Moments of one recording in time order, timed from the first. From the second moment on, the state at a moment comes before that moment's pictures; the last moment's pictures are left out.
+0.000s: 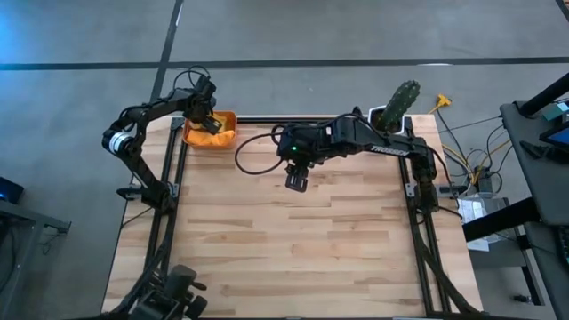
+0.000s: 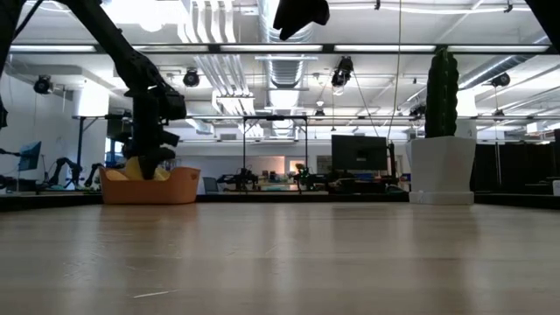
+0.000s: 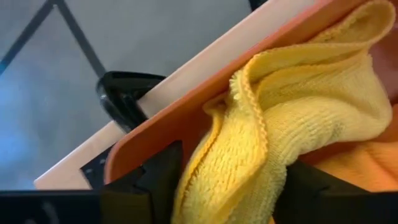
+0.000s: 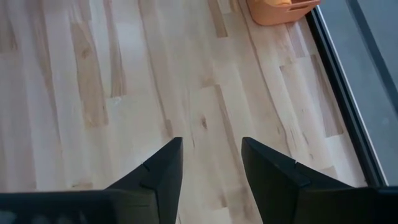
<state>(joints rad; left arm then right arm) 1.14 1.65 1.11 -0.69 -0.29 0.21 -0.03 1.99 2.27 -1.30 0.13 0.12</state>
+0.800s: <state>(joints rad) 1.13 1.65 1.11 -0.60 -0.08 0.32 -0.02 1.99 2.27 -1.30 0.13 0.13</state>
